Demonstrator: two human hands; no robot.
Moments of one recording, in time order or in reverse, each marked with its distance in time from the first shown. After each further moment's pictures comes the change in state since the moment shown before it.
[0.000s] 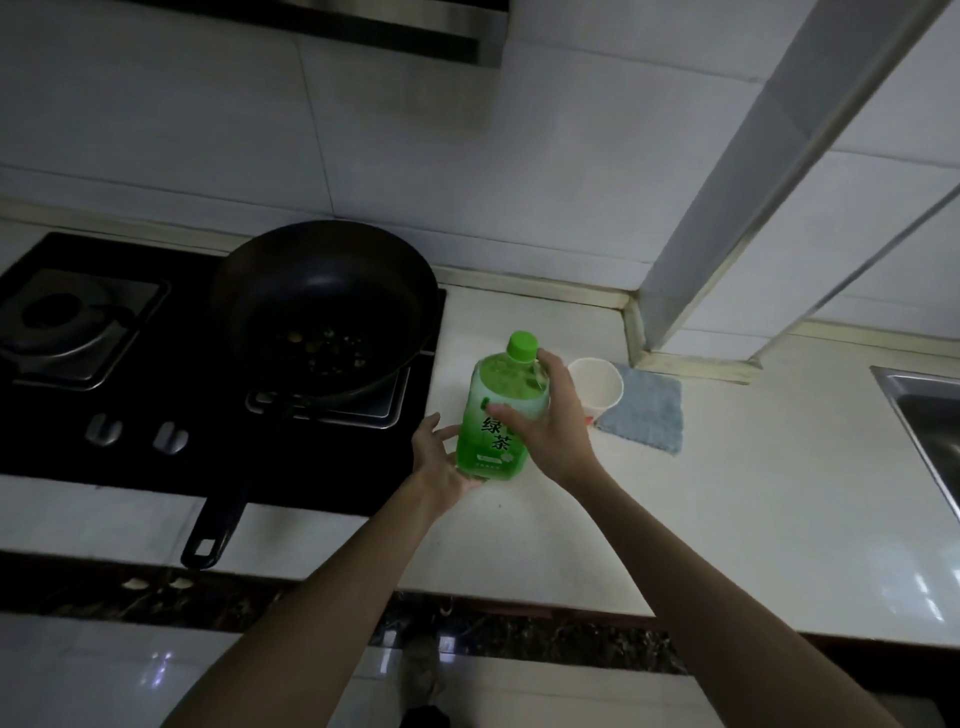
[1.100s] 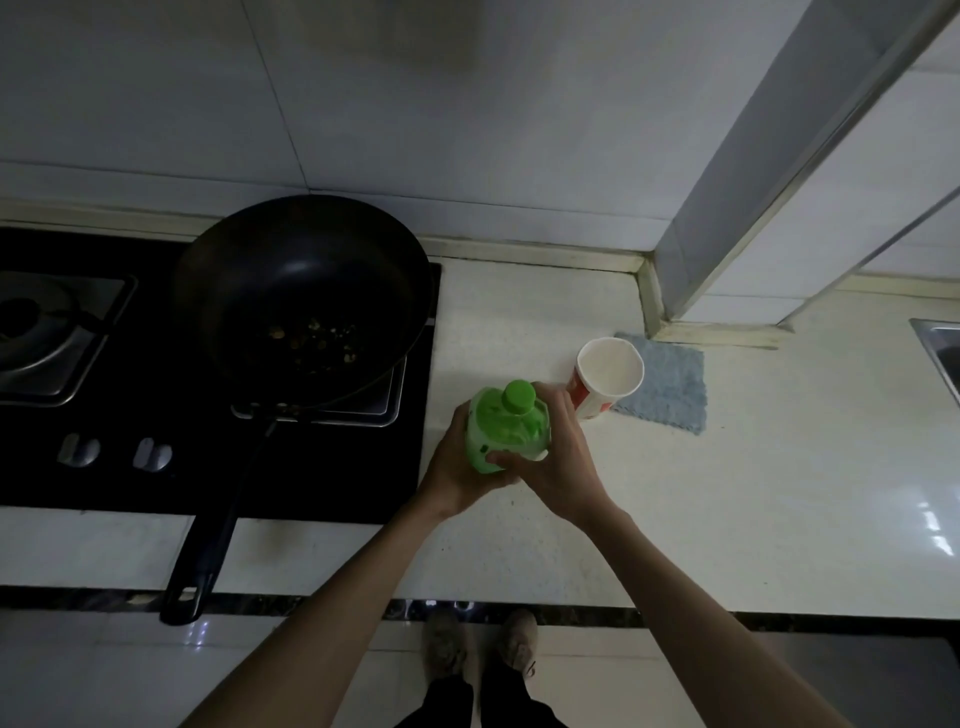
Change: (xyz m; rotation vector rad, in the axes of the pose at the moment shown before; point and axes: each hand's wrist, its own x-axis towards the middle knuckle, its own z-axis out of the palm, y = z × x) left_hand 0.058 -0.013 -0.035 0.968 -0.351 0.588; right_hand -0.013 0.046 0.019 -0.059 -0.086 -0.082
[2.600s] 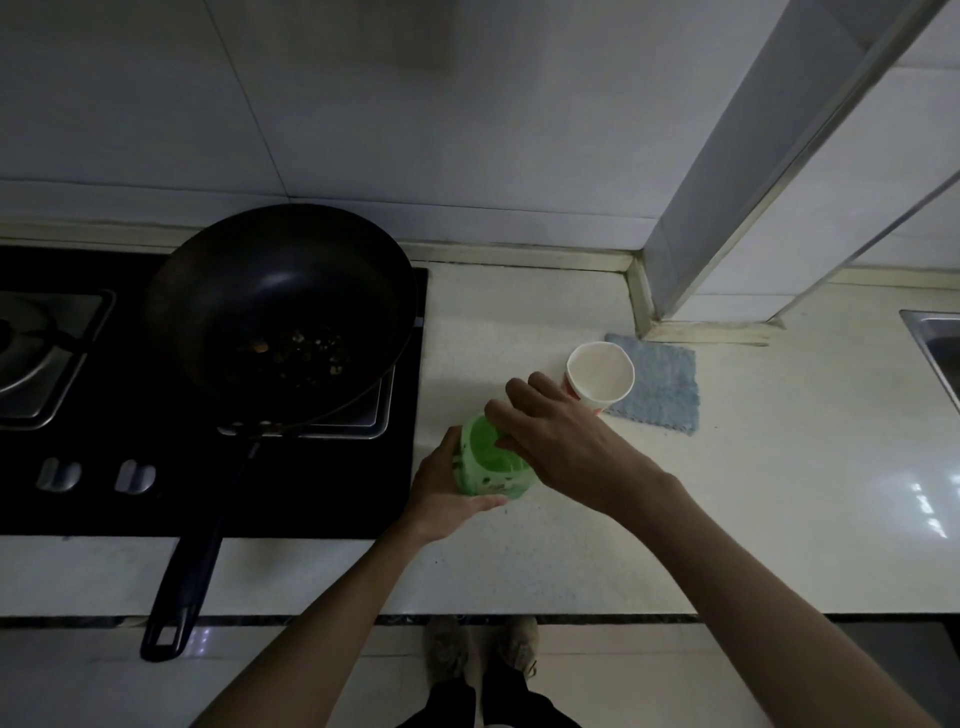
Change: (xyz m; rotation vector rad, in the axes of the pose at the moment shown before) left_hand -0.009 0.000 -0.005 0.148 -0.006 -0.039; right_hand 0.026 -0.060 -0.052 -0.794 -0.218 -0.624
